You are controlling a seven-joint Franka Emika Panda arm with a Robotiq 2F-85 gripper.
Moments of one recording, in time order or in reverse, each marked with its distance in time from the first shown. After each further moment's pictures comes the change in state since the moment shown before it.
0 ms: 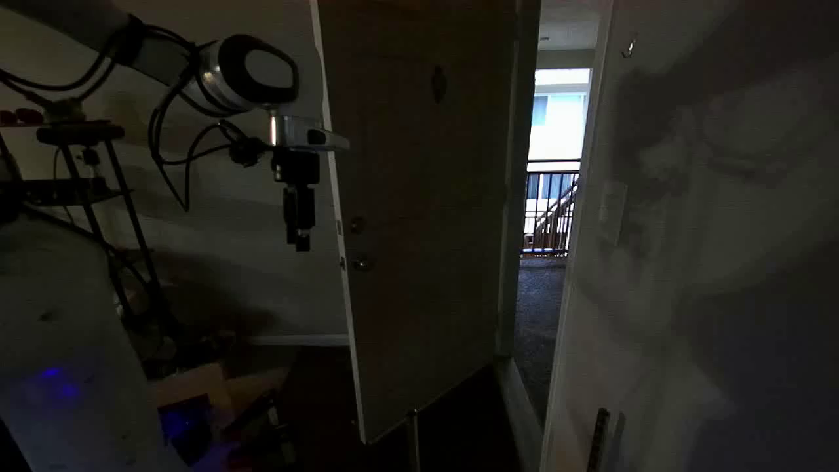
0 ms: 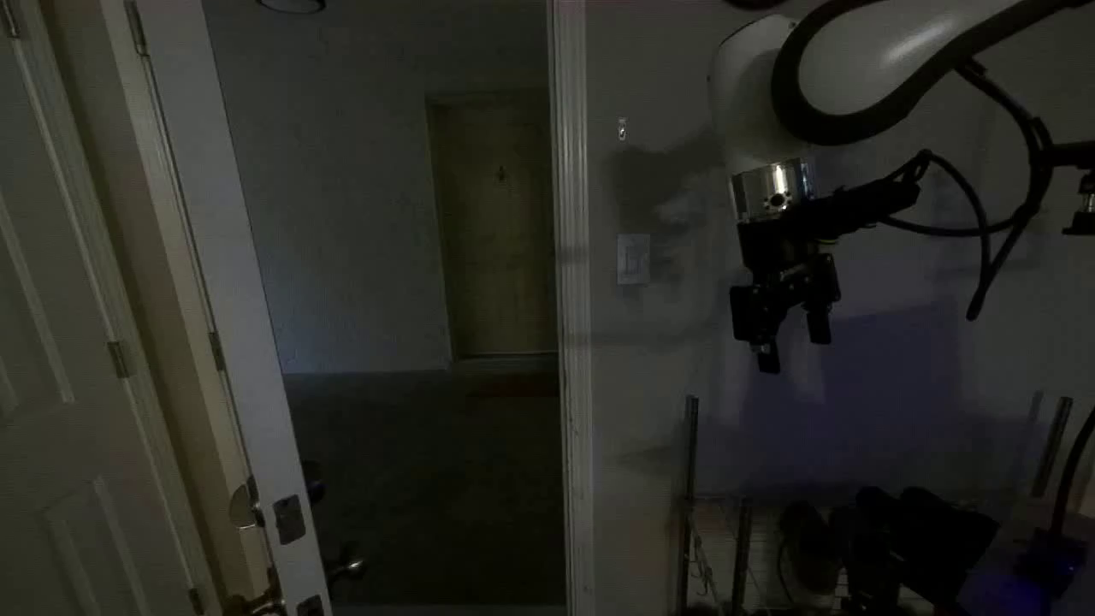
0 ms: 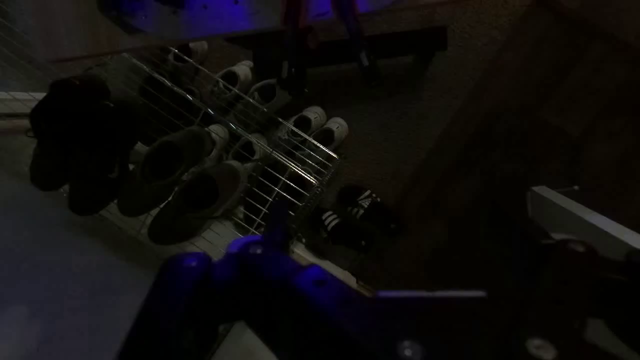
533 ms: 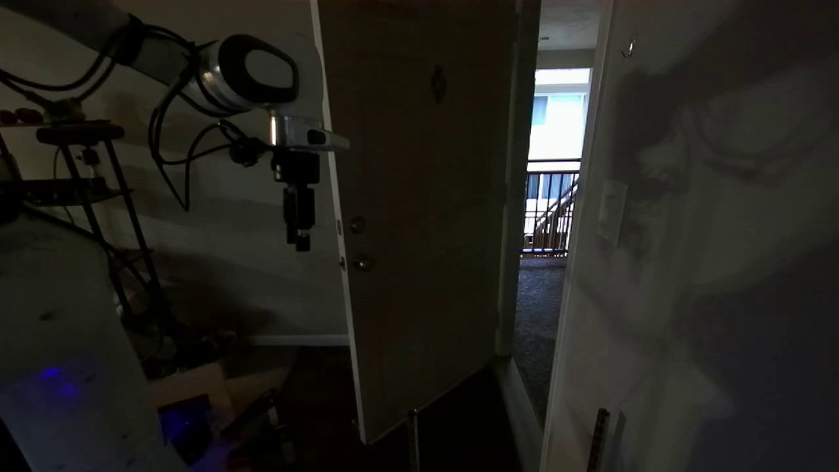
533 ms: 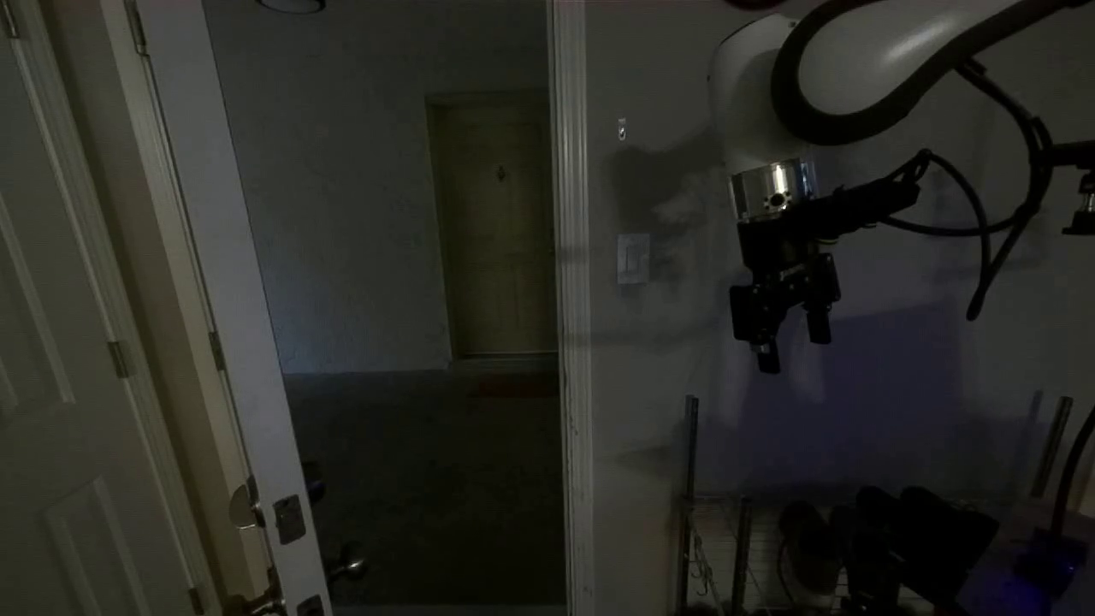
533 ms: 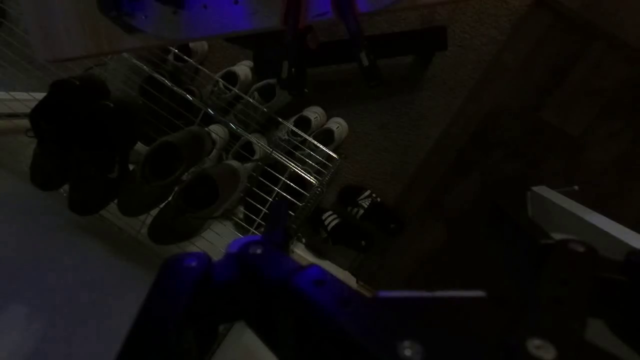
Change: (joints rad) arm 0.000 0.000 0.000 0.000 0.000 0.000 0.000
